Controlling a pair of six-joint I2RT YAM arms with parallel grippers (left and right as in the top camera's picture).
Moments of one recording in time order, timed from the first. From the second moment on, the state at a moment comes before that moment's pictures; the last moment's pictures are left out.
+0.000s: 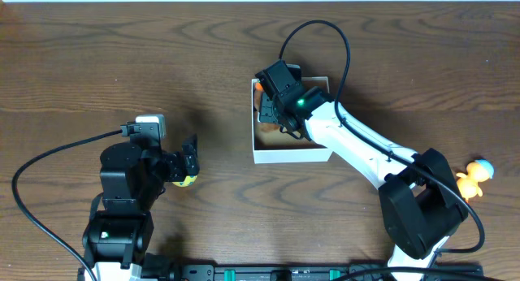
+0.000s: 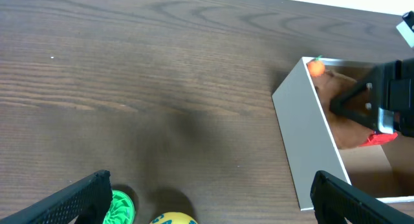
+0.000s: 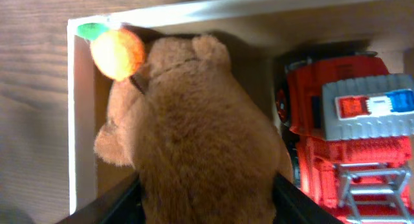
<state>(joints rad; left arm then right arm) -0.05 0.71 0.61 -0.48 0.13 -0.14 0.65 1.90 1.40 -0.55 0.12 0.71</state>
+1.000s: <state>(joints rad) -0.05 0.71 0.61 -0.48 0.13 -0.14 -0.26 1.45 1.35 -1.17 0.21 0.77</state>
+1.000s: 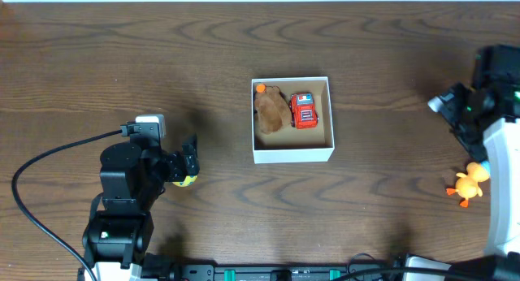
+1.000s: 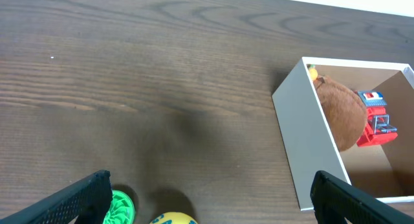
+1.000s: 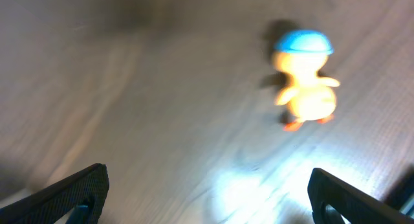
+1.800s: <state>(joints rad) -0.05 0.70 0.61 -0.48 0.13 -0.14 -0.65 1.45 0.77 -0.55 0.17 0.58</state>
